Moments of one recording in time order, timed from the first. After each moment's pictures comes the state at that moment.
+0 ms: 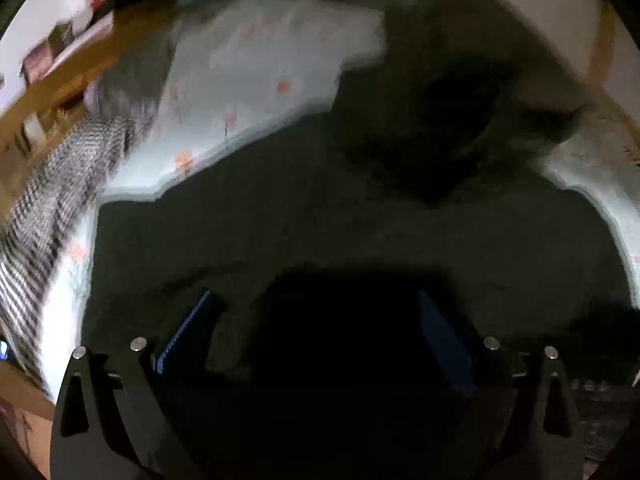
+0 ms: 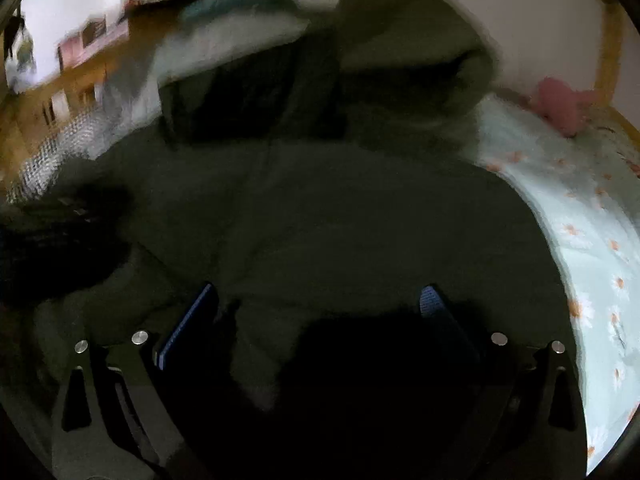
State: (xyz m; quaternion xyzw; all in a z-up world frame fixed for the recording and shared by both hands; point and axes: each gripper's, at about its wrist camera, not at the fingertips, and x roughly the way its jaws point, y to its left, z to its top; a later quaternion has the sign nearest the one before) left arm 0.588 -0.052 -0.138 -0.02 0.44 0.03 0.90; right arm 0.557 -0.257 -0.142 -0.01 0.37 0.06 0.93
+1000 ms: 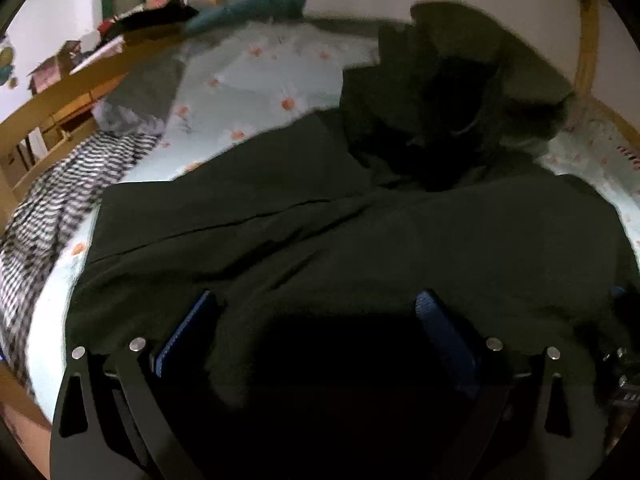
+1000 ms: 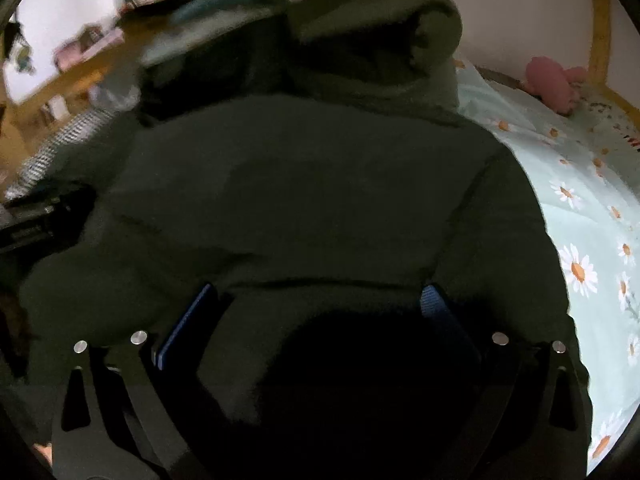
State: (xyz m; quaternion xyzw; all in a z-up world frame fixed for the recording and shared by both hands) left arm 0.540 -0.044 -0.143 0.01 0.37 0.02 0.93; right arm 0.538 -0.297 -0.180 0.01 0.38 0.08 0.92
